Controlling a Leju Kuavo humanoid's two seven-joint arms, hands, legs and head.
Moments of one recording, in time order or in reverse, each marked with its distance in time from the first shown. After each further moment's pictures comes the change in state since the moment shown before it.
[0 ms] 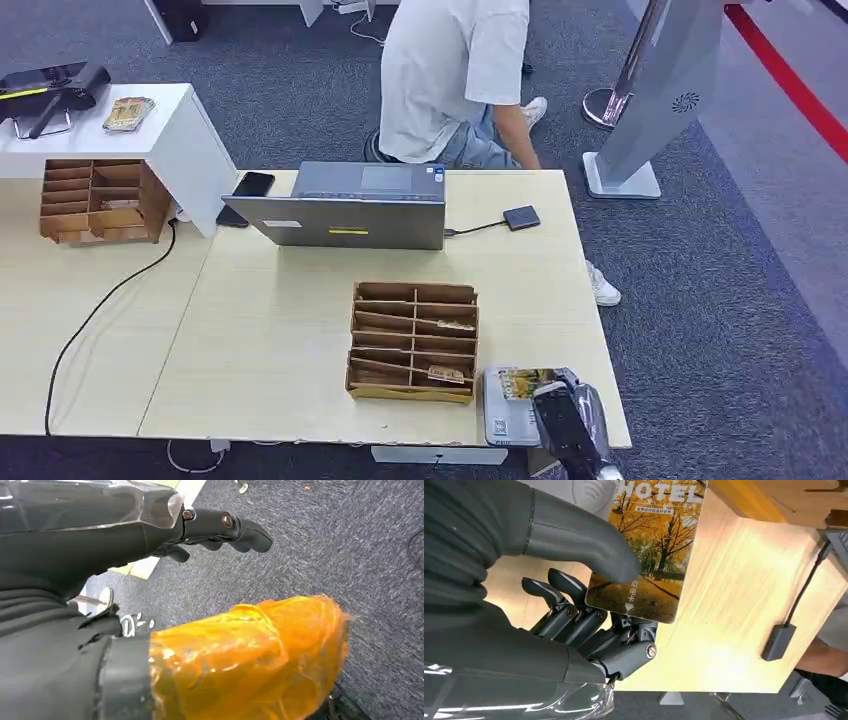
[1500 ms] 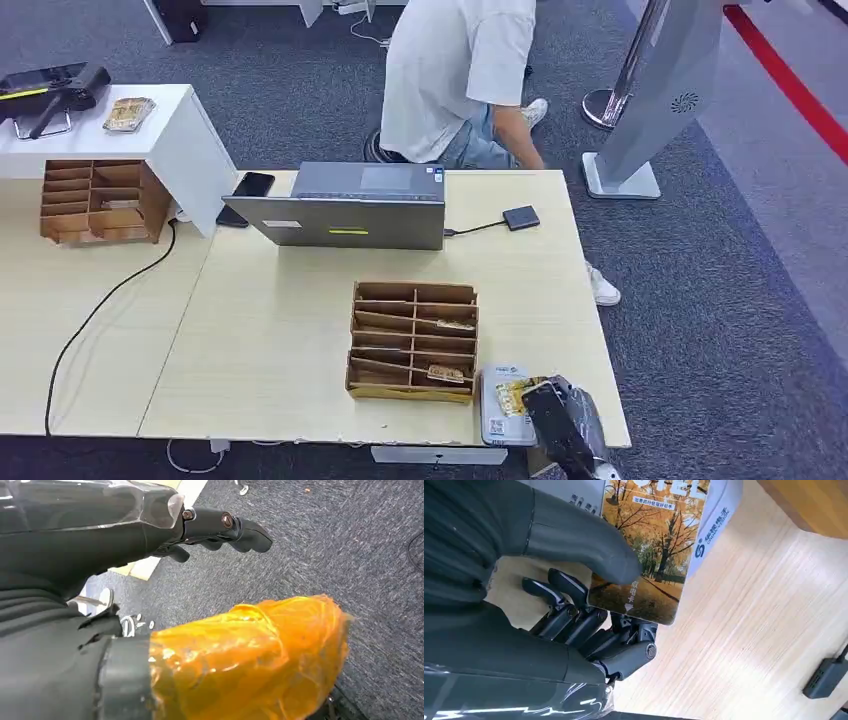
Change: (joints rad) left arm -0.001 0.000 0.002 0.000 -0.004 0.007 0.003; right arm -0.045 -0.066 0.075 0.069 0.016 0.031 0.124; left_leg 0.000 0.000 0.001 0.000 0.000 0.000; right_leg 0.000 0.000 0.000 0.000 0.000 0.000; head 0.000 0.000
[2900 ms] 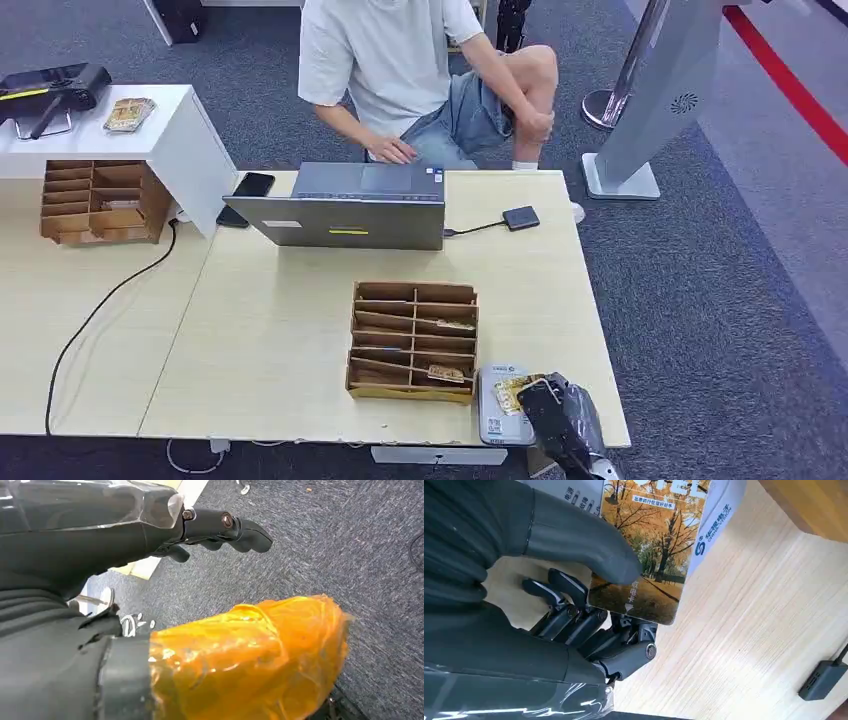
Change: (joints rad) left arm 0.000 0.000 0.000 0.000 0.003 0.002 0.003; right arm -0.021 -0.003 0.010 0.026 0.018 -0.002 0.014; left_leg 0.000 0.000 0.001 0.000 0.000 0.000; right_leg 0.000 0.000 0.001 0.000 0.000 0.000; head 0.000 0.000
